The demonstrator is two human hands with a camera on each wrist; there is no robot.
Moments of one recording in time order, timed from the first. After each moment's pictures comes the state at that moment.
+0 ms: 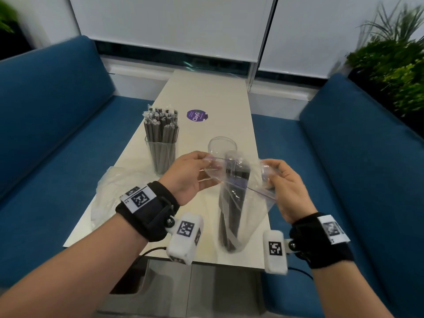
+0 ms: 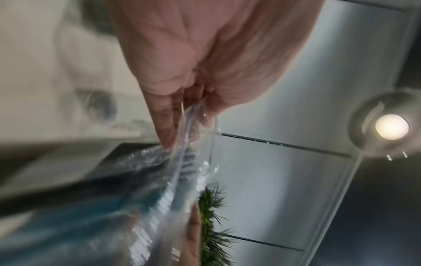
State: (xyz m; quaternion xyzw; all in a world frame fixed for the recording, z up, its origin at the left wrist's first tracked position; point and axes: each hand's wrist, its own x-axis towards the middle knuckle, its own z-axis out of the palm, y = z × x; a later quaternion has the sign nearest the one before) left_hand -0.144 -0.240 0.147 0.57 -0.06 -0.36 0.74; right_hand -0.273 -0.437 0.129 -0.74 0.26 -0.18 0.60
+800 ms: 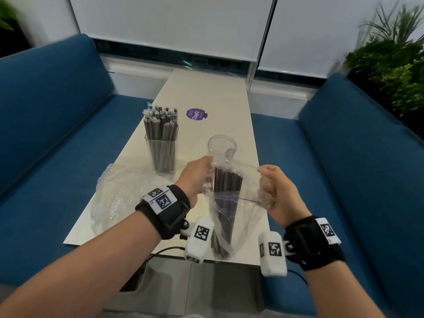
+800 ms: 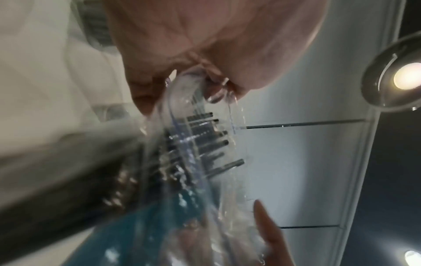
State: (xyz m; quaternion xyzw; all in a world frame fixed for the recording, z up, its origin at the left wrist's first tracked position) left_hand -0.147 -0.263 0.118 0.67 -0.03 -0.31 0.67; right_hand -0.279 -0.425 0.125 -0.56 0.26 -0.11 0.78
